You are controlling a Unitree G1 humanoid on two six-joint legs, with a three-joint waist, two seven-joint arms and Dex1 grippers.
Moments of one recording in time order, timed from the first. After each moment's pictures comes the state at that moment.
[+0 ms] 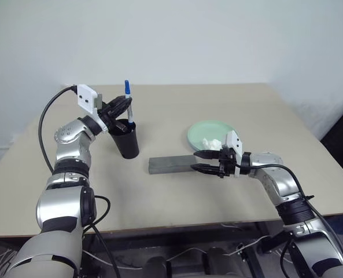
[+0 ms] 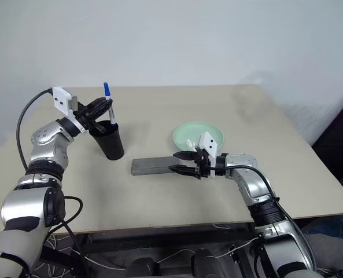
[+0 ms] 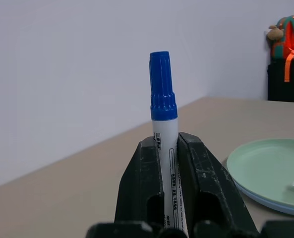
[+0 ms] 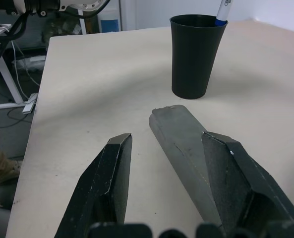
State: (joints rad) left arm -0.95 0.53 0.20 1.16 -0.28 -0.33 -0.96; right arm -0.51 -0.37 0.19 0.16 0.31 0.29 1.11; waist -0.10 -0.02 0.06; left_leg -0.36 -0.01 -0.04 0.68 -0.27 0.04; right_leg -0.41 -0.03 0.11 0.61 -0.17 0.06
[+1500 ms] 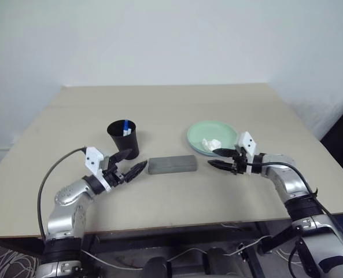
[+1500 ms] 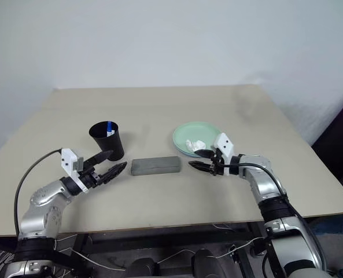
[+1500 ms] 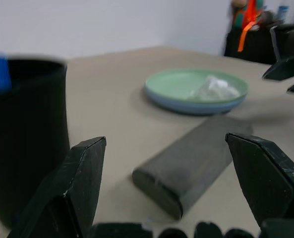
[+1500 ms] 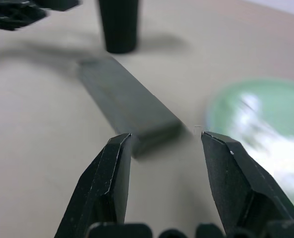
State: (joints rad) left arm -0.12 0.45 0.21 0.16 -0.40 0.10 -0.88; right arm -0.53 -0.46 0.13 0.44 0.24 0.12 1.05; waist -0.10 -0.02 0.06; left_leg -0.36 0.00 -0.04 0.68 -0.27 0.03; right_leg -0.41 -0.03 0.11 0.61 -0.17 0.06
